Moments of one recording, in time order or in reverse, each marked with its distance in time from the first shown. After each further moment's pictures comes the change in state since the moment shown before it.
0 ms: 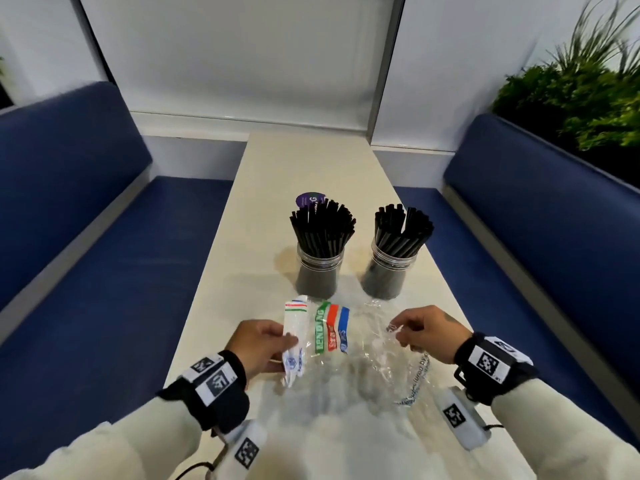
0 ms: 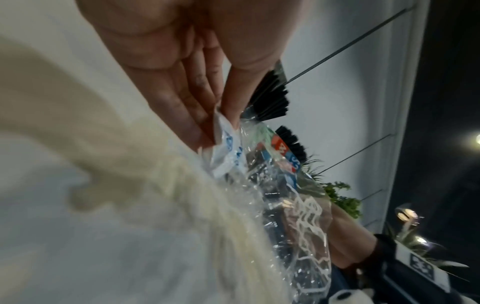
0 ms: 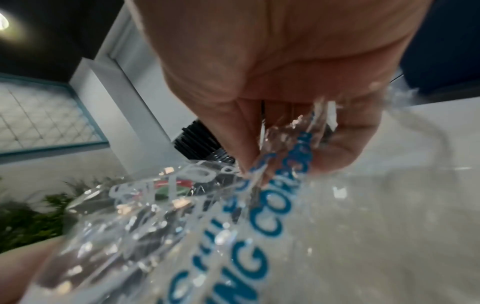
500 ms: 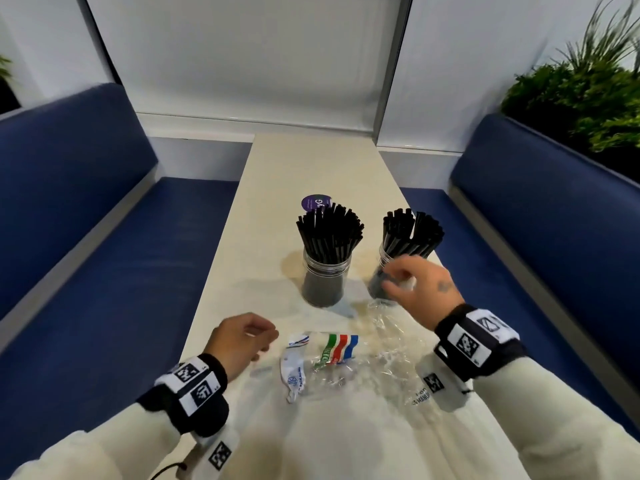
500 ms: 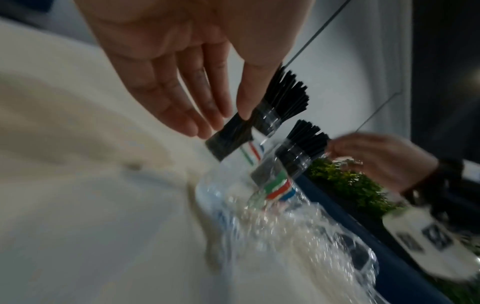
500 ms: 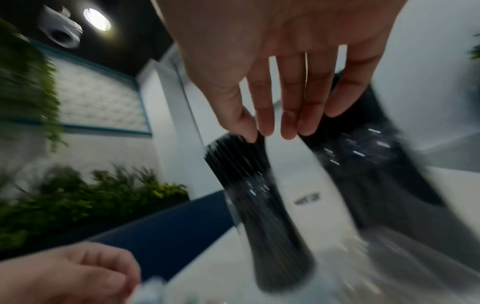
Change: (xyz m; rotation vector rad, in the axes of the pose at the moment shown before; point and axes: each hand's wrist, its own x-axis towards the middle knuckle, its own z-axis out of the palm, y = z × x) left_hand 0.012 0.002 -0.035 0.190 0.147 0.191; right_hand 0.012 -0.079 -0.018 -0.146 0.419 -0.200
